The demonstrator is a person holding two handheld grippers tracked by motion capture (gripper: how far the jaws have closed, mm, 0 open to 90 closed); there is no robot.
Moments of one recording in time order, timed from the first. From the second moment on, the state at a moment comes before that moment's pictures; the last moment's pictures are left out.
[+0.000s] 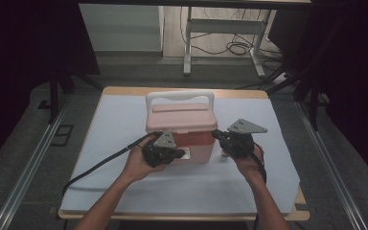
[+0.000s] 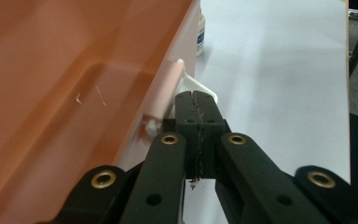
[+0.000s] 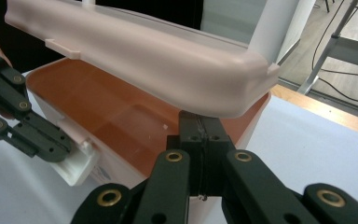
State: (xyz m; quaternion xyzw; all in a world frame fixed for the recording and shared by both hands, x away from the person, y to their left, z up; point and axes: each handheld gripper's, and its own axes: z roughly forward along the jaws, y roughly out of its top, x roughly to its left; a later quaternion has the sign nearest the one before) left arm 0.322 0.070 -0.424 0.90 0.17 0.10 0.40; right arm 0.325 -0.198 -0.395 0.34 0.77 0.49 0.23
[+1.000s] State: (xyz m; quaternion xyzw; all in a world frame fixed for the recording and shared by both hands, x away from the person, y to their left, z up) left arm 0.323 0.071 -0.423 0.90 0.17 0.09 0.40; right arm 0.363 -0.195 -0.356 0.33 0.77 0.49 0.24
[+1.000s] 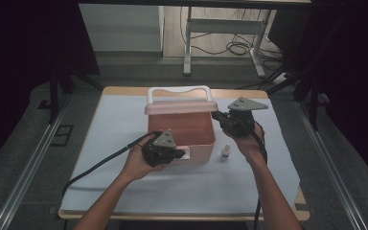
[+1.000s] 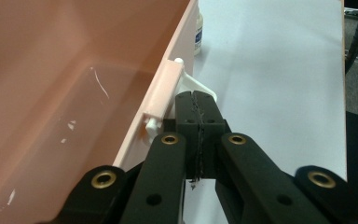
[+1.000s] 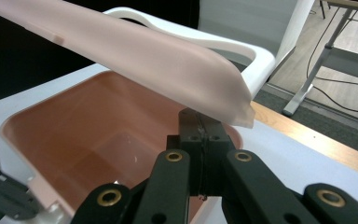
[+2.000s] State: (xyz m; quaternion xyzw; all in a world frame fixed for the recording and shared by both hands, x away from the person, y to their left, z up) left arm 0.323 0.072 -0.423 0.90 0.16 0.09 0.40; right arm 0.390 -0.190 -0.340 0.34 0.77 0.48 0.24
